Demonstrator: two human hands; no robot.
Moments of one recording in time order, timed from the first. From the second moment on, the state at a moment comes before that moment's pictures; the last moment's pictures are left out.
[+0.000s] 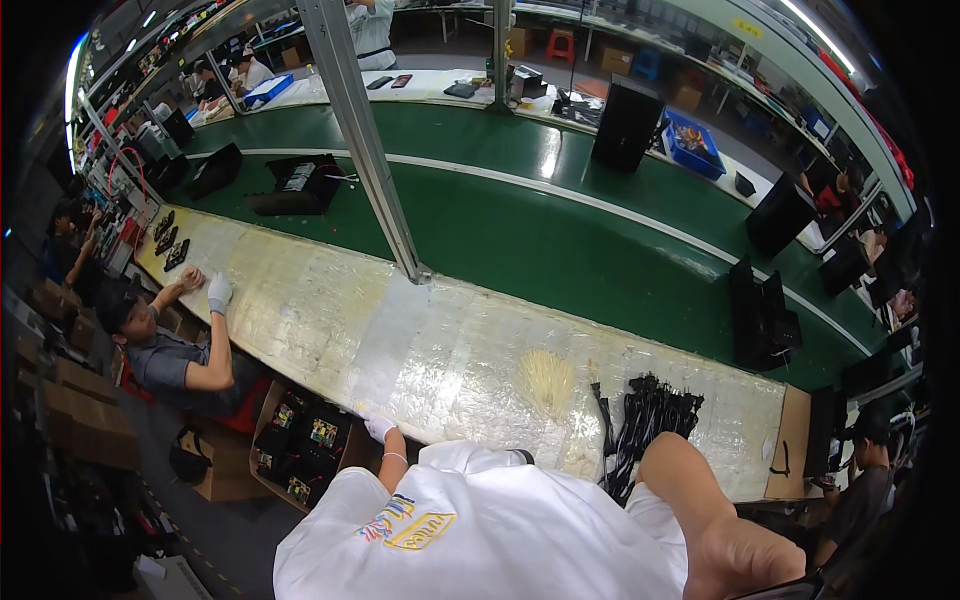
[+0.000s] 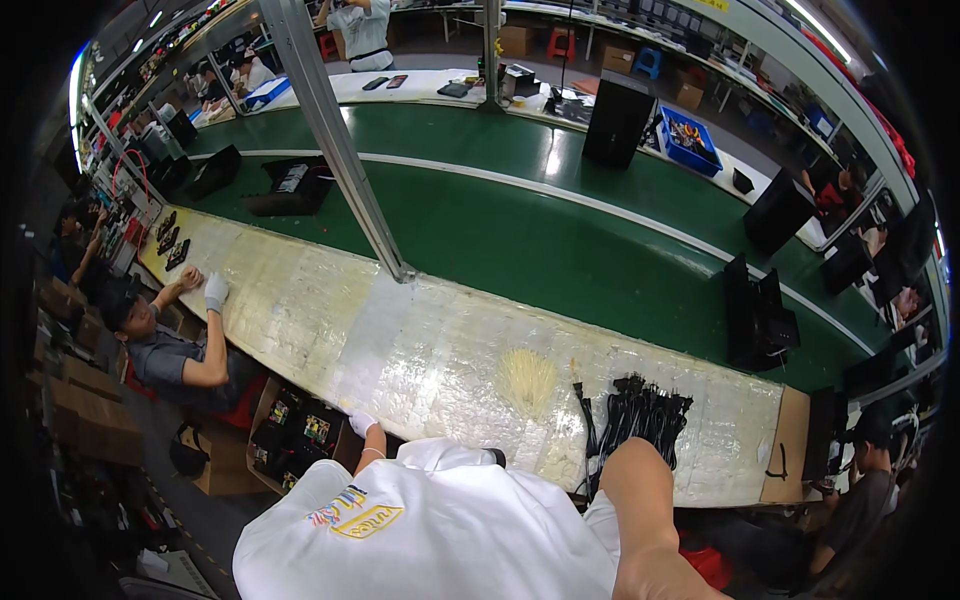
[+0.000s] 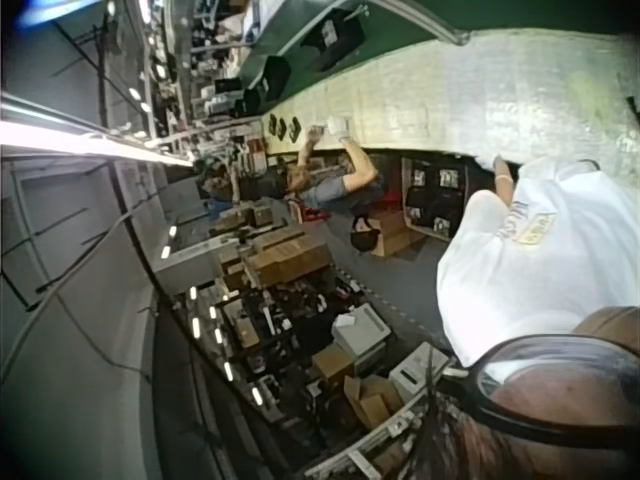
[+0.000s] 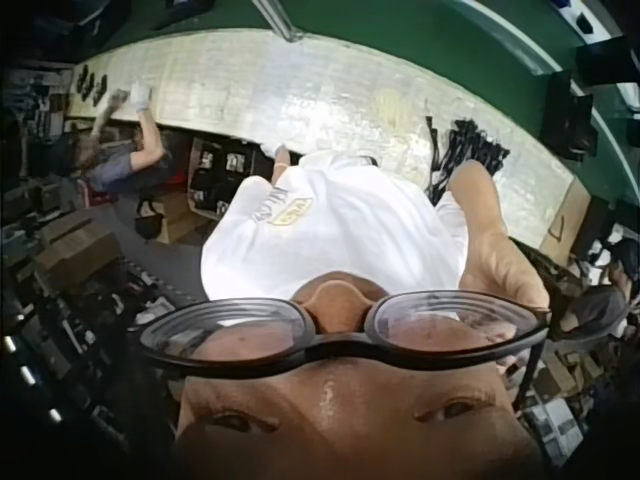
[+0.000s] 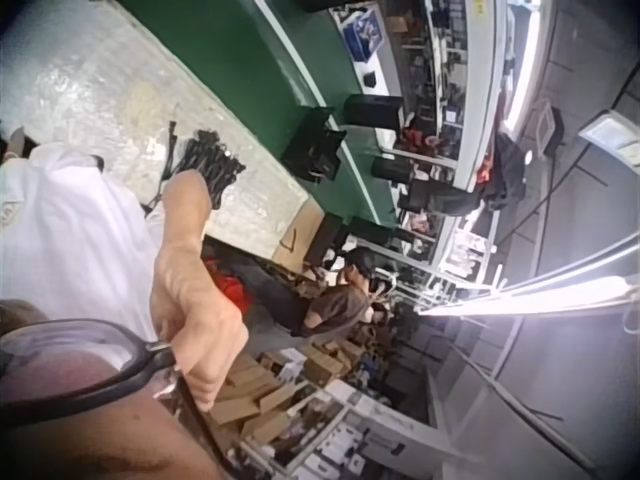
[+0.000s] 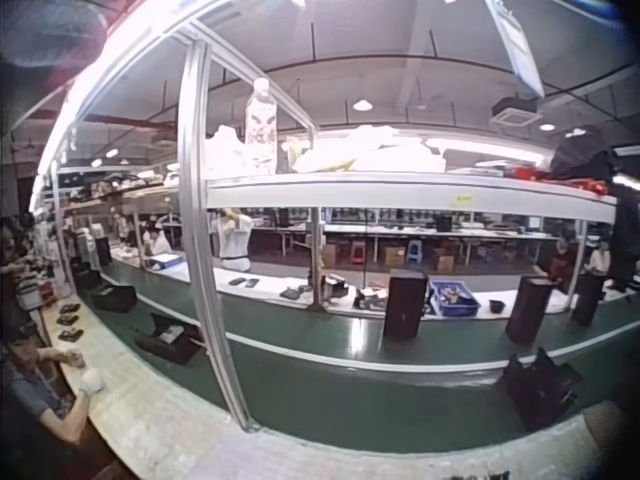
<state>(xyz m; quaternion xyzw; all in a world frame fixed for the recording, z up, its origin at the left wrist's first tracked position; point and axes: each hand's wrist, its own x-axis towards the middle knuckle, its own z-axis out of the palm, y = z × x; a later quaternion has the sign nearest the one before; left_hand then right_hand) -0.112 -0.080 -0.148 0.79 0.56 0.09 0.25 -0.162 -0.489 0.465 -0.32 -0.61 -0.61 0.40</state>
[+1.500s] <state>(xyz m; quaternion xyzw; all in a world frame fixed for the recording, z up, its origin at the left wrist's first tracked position) -0.105 -0.078 -0.157 0.77 0.58 0.07 0.27 -0.177 -0.499 0.455 -0.42 -0.55 -0.62 0.37</state>
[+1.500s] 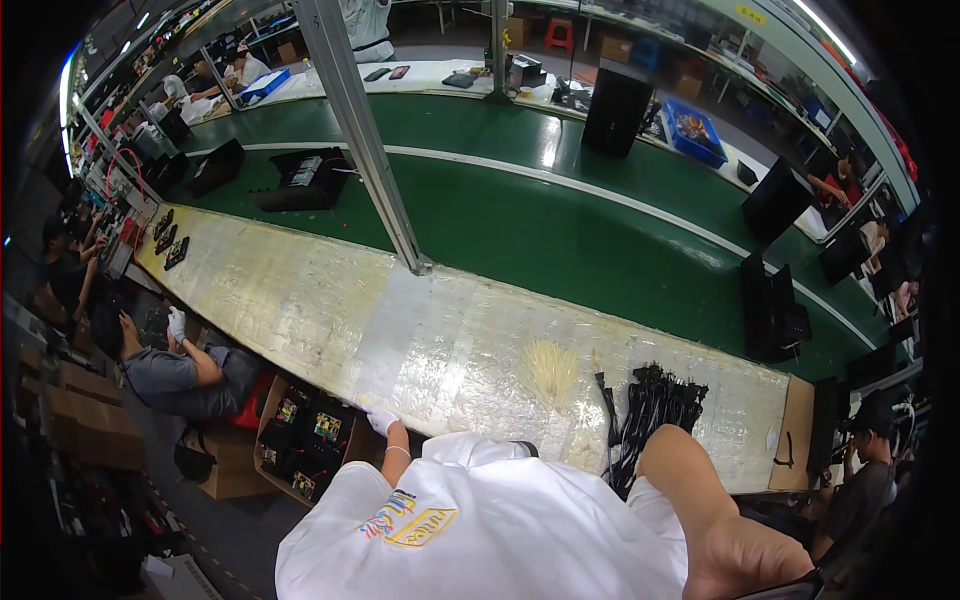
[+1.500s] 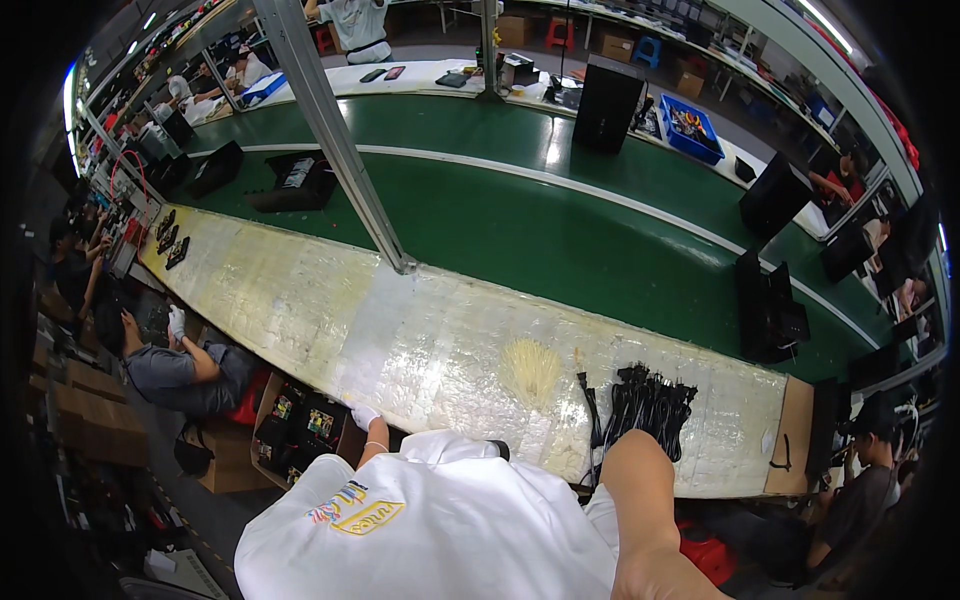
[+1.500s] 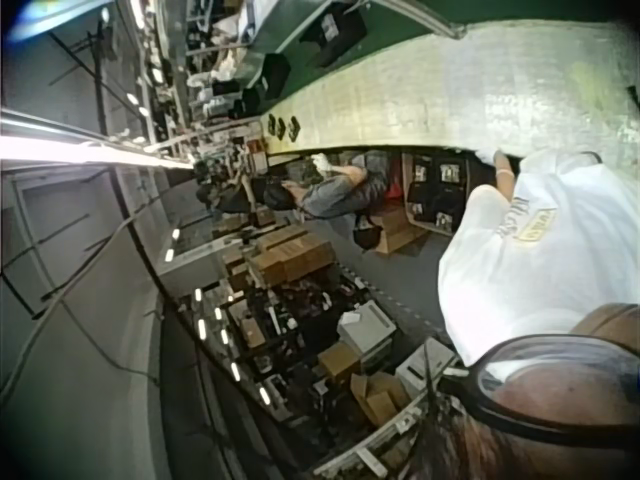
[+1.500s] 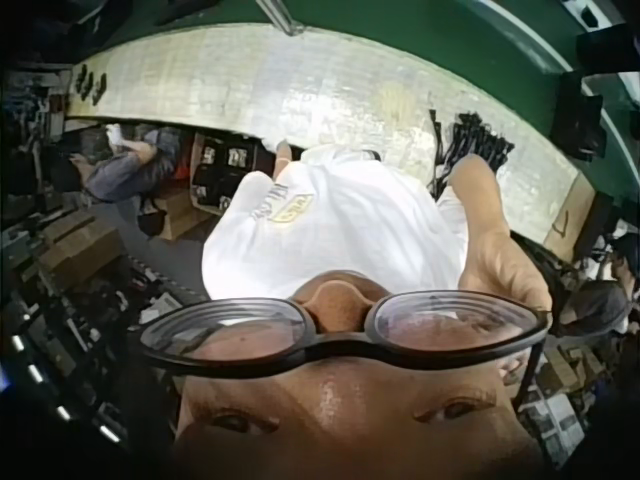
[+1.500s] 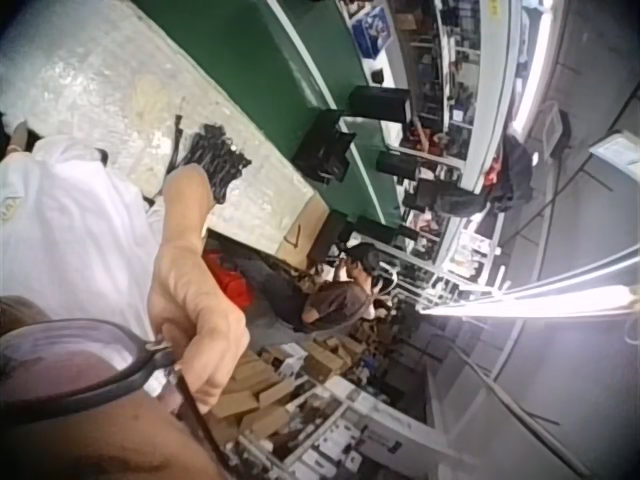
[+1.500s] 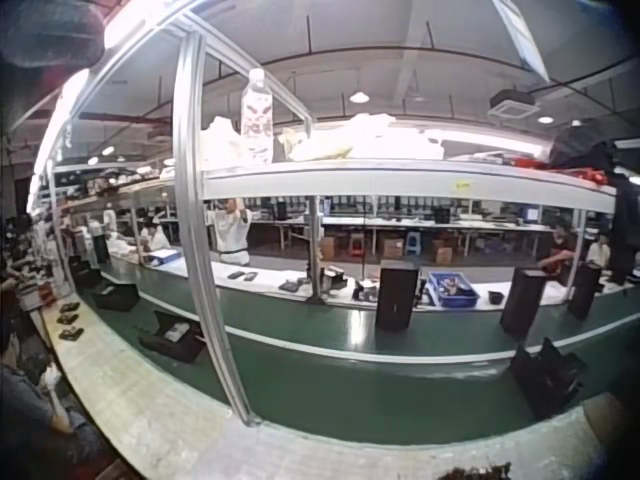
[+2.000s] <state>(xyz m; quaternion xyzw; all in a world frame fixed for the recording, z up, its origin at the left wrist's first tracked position) -0.100 -0.098 -0.116 0.62 0.65 0.16 0.41 -0.173 -0.494 0.453 -0.36 -0.58 -0.63 0.38</state>
